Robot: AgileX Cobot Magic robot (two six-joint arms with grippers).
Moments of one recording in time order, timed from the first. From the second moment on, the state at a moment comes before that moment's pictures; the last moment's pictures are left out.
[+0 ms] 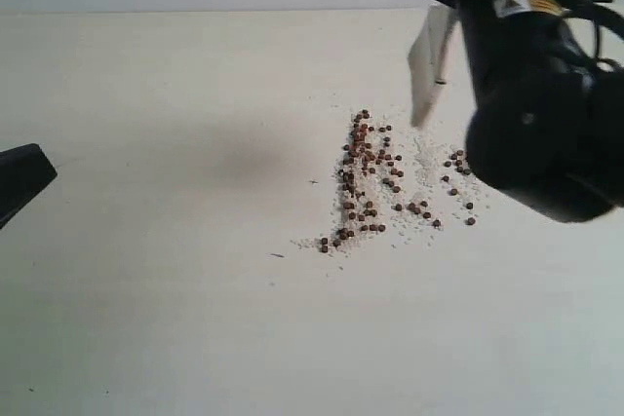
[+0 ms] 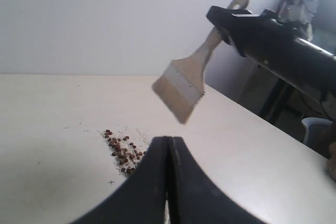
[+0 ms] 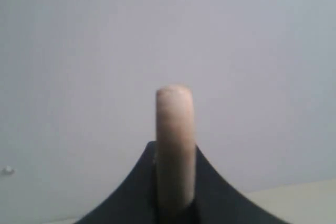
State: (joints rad) left arm 0.20 0.88 0.00 1.18 -1.21 -1.06; right arm 0.82 1.57 -0.69 1.00 -1.19 -0.53
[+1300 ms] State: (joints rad) left arm 0.20 0.88 0.00 1.18 -1.21 -1.06; right arm 0.72 1.84 -0.44 0.82 -1.27 -0.13
